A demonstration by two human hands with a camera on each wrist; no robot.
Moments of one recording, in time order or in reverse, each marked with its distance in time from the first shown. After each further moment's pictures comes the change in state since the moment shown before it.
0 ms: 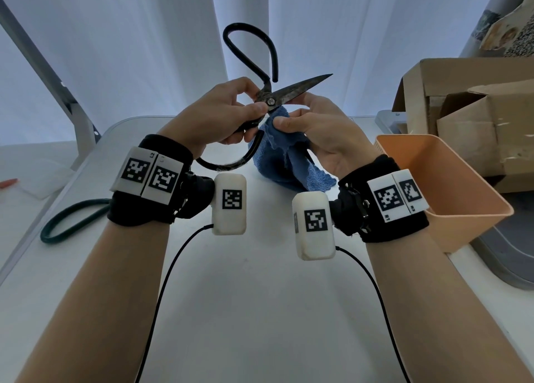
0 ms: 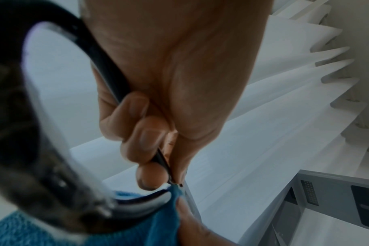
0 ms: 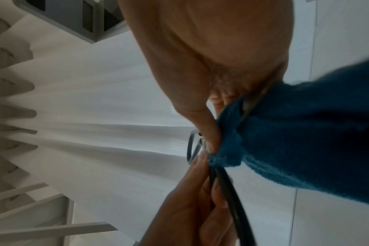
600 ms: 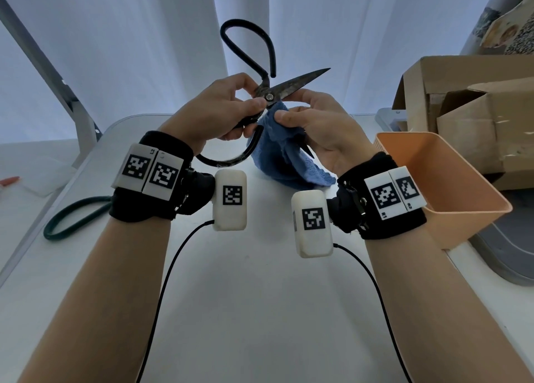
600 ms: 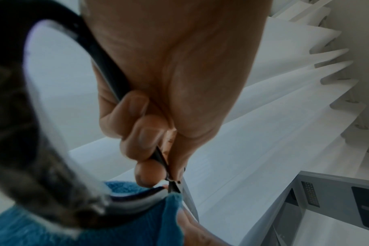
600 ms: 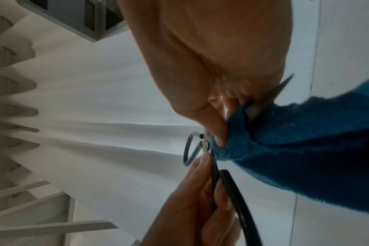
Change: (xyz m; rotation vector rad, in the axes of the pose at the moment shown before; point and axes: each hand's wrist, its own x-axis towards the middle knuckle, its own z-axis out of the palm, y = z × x) left_hand 0.000 -0.002 -0.003 -0.017 0.012 0.015; right_hand -0.003 -0.002 0.003 -0.007 0.010 -0.020
